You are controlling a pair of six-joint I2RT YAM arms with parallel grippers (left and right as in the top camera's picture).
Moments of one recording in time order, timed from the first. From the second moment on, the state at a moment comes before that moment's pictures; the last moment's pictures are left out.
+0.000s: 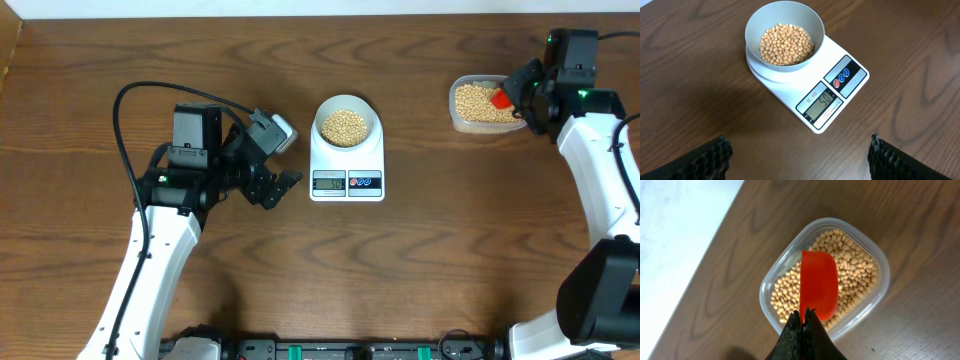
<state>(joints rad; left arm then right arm) -0.13 1.28 1.04 -0.69 0.52 0.56 -0.07 1.71 1.38 -0.55 0.02 0.86</state>
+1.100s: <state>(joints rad) -0.13 1.28 1.04 -0.69 0.52 0.56 -0.07 1.71 1.22 -0.44 -0.04 0.91</state>
